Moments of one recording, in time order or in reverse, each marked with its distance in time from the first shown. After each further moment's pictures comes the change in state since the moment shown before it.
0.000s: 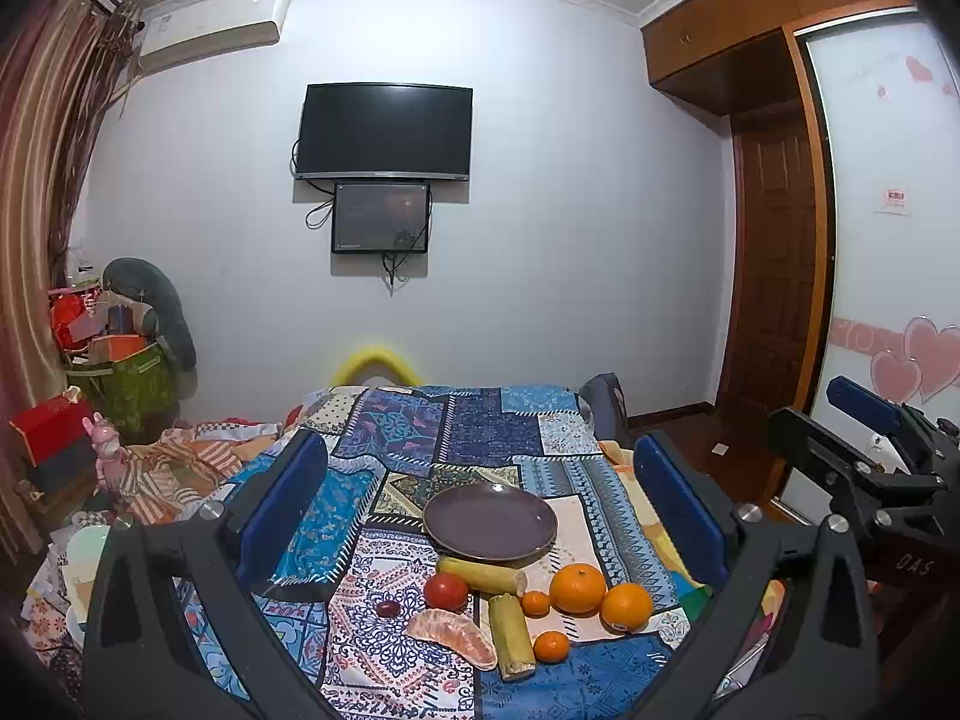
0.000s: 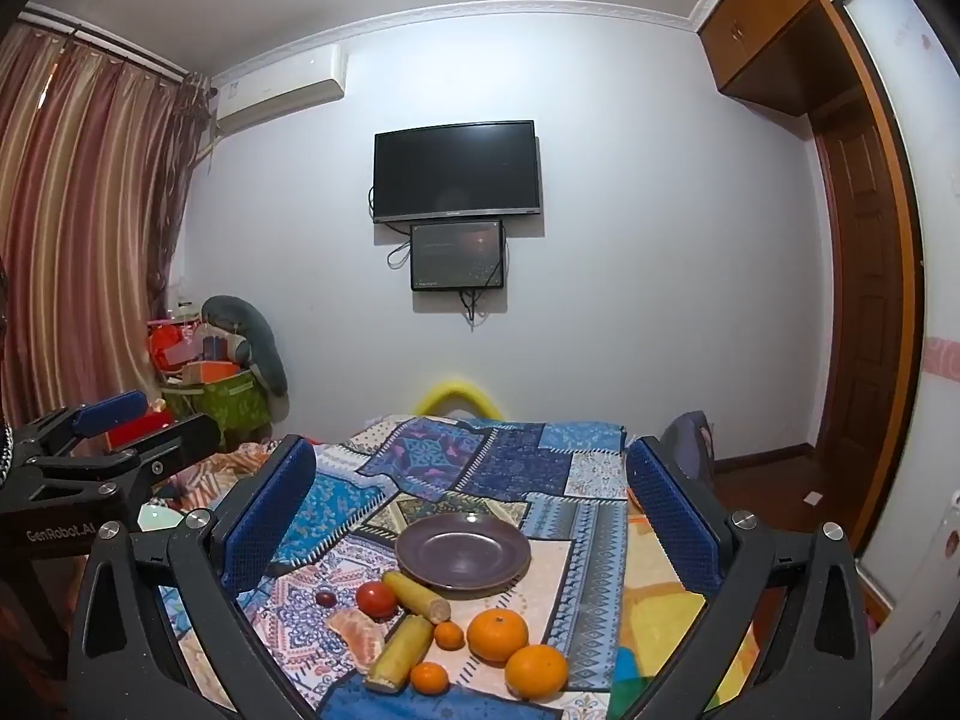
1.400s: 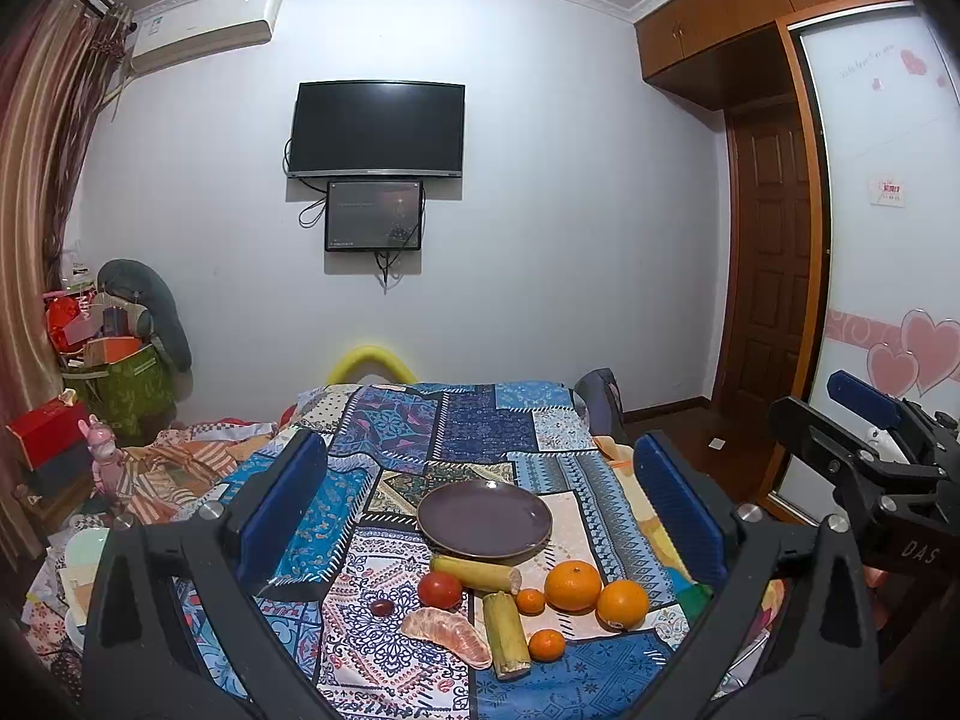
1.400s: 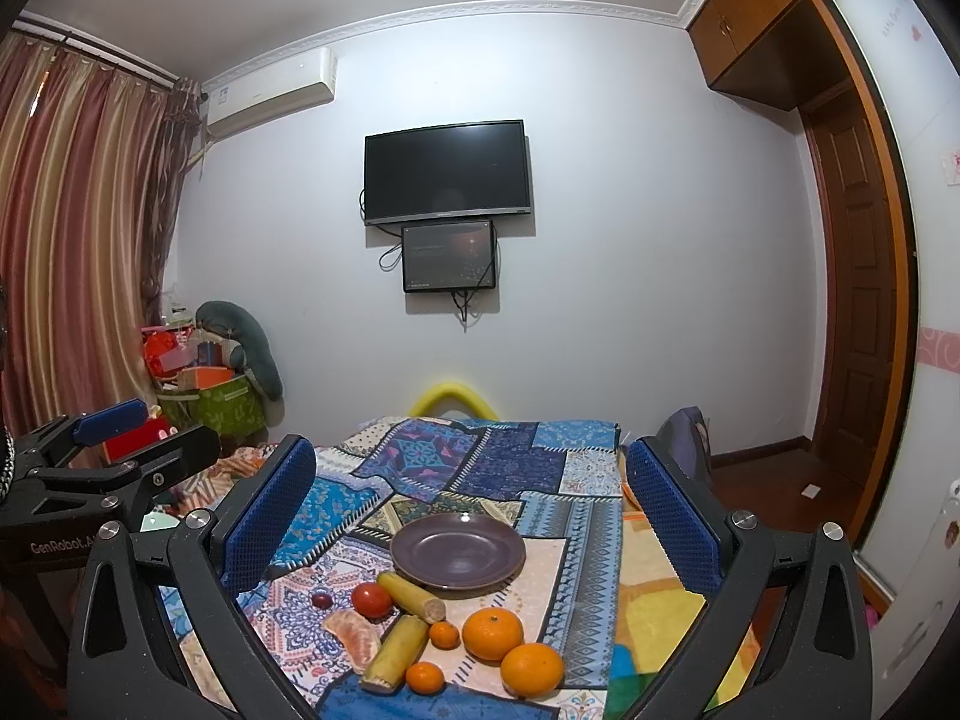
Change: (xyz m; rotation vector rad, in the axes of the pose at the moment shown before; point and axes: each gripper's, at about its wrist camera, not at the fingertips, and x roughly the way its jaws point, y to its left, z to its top) left arm 0.000 -0.001 0.001 0.011 0.008 -0.014; right arm -0.006 -0.006 0.002 0.021 0.001 -0.015
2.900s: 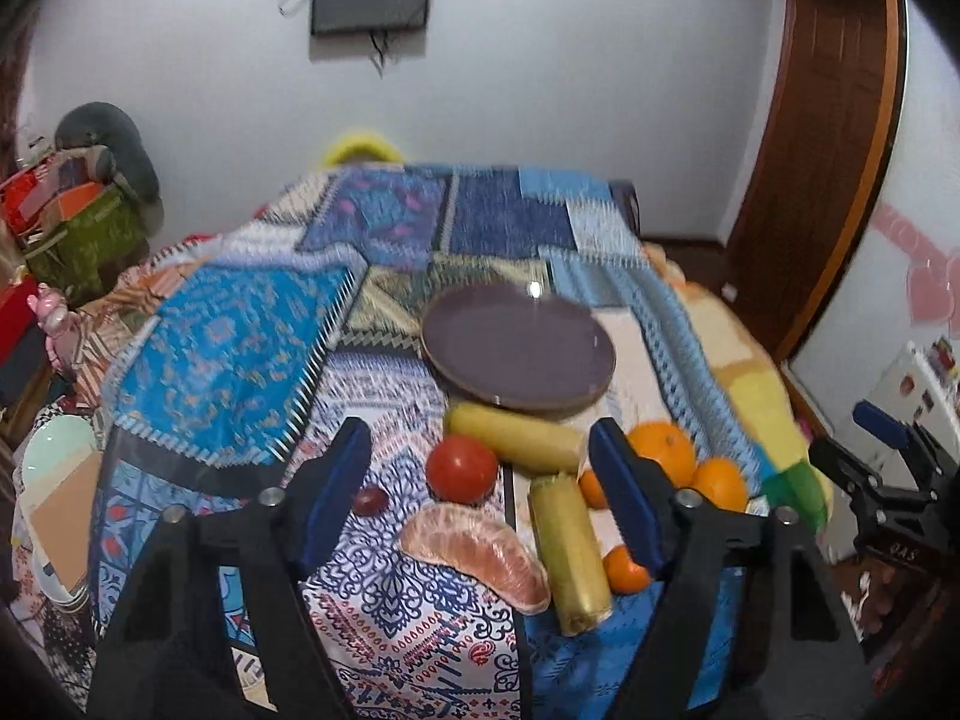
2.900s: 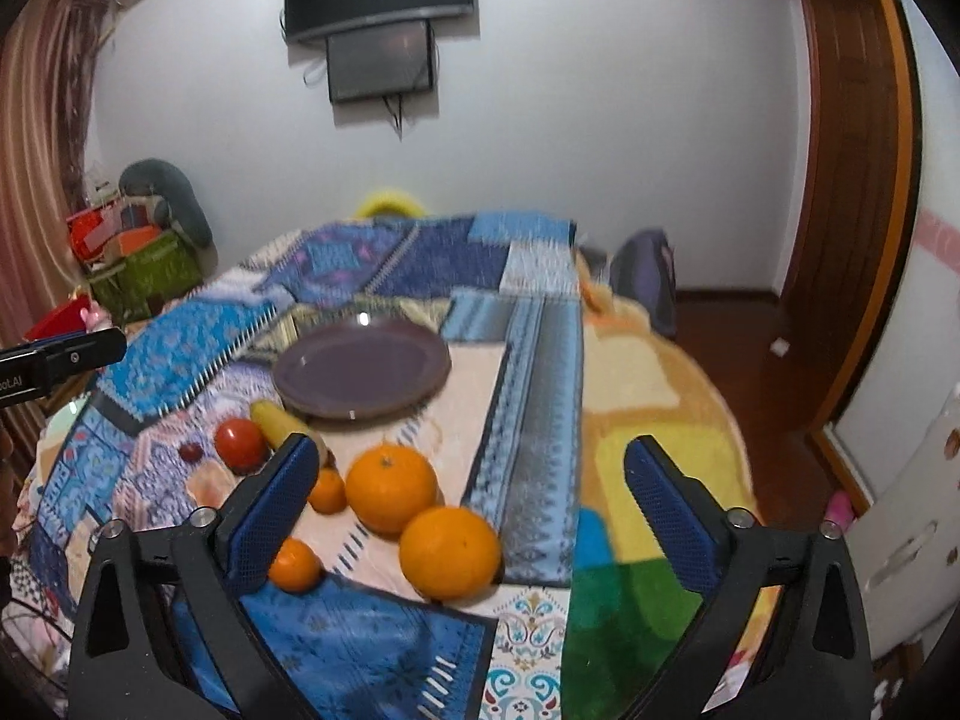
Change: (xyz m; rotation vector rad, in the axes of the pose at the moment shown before) left arm 0.176 0.045 -0.095 -0.044 0.542 -0.023; right arm 0.108 -0.069 -0.112 0.061 0.496 -0.092
